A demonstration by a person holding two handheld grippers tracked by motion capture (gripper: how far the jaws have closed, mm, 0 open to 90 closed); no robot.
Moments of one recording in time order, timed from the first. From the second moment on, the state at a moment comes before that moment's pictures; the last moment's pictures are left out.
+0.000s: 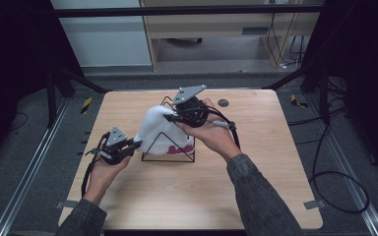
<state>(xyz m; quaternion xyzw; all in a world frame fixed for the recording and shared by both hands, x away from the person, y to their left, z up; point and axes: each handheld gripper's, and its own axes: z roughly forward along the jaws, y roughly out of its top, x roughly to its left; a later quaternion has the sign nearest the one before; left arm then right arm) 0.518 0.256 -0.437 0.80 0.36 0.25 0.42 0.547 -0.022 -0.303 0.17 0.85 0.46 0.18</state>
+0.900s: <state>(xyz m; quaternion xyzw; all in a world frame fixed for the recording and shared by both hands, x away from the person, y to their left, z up) 0.520 0.260 -0.459 0.81 0.36 0.22 0.40 0.547 -0.006 -0.319 0.19 0.88 0.40 0.17</state>
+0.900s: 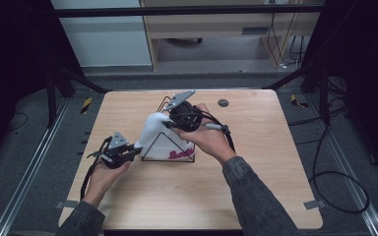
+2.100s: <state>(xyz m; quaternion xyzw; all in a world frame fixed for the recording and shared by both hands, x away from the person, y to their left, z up) 0.488 0.295 -0.447 0.81 0.41 0.20 0.36 0.519 -0.034 -0.284 0.27 0.84 0.42 0.22</state>
